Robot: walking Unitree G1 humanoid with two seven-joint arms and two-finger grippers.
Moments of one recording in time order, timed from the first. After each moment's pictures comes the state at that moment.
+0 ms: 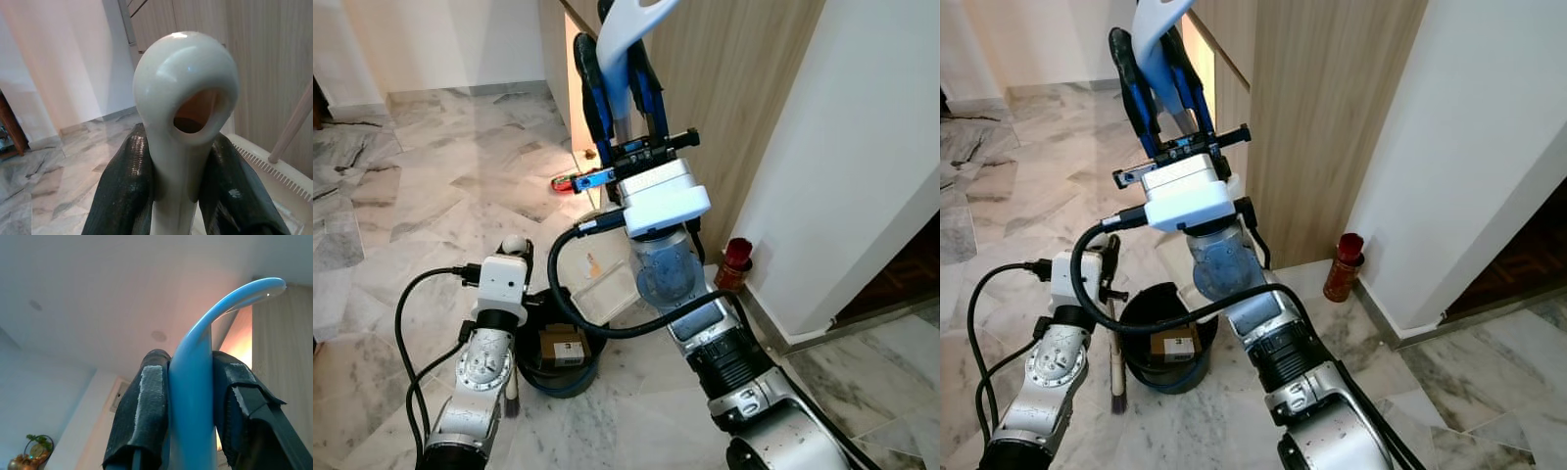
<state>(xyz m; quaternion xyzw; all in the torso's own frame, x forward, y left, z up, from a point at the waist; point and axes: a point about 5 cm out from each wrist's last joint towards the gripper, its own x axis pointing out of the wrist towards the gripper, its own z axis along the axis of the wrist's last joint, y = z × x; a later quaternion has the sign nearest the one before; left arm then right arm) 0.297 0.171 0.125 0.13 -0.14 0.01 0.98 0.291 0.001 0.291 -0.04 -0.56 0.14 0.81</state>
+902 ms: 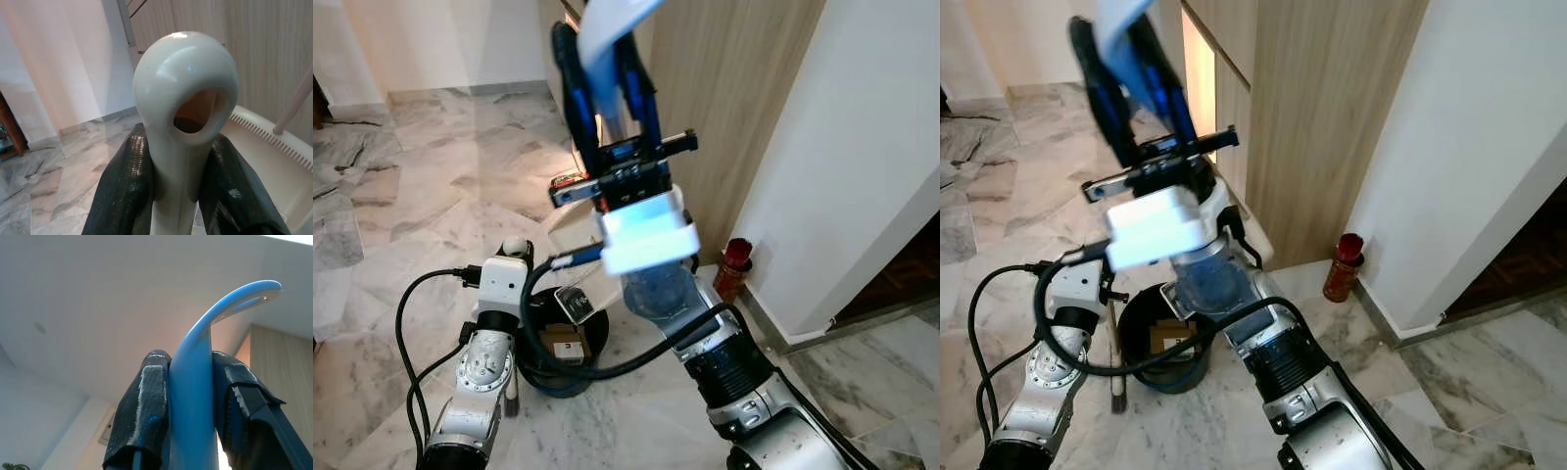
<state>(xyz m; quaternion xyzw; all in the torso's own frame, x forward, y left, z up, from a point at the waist) 0.296 0.171 0.124 0.14 -0.15 0.00 0.98 0.263 0.013 0.301 -0.08 -0.65 0.12 0.75</state>
